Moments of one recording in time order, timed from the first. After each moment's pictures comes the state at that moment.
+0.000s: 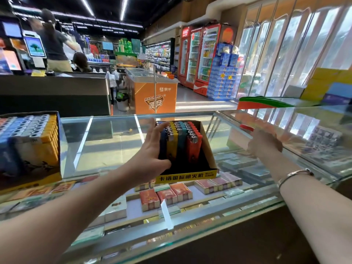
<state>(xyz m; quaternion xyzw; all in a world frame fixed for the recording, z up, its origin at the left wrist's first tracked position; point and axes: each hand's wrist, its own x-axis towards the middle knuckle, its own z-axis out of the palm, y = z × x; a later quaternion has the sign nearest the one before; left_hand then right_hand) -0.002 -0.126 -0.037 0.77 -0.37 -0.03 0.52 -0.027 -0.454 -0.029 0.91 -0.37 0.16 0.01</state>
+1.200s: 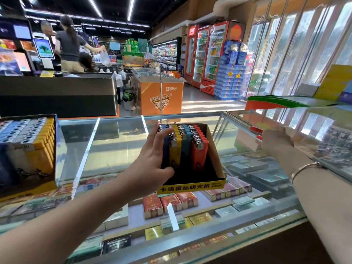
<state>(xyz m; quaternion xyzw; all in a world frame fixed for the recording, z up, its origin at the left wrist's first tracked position) -0.008 -0.125 -0.034 0.82 -0.36 0.02 0.44 0.007 -0.494 -0.030 0.93 -0.33 0.09 0.11</state>
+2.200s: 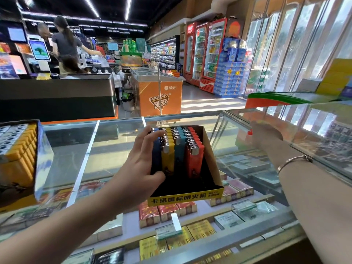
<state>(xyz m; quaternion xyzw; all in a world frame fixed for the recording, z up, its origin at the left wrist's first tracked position) 0.000 -0.124 -0.038 0.83 -0.38 0.08 0.42 0.032 -0.487 -0.025 0.95 -0.27 0.12 0.04</state>
